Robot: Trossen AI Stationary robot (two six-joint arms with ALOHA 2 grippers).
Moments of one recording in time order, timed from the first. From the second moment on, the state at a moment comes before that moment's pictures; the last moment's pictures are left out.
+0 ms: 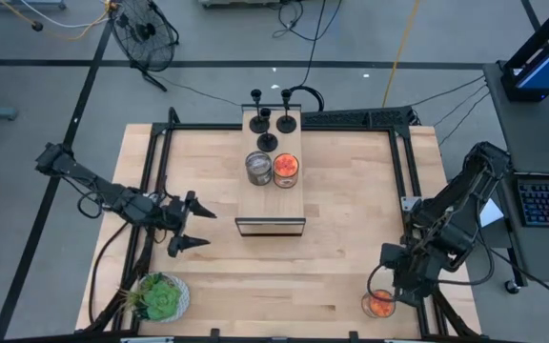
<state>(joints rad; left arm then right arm) -0.49 0.56 0.28 0.15 -0.29 -0.28 0.92 1.20 1.11 -1.10 -0.06 1.32</state>
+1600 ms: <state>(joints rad) -0.49 0.48 0.21 0.15 -0.29 -0.31 0.91 1.20 0.73 -0.62 -0.16 1.72</state>
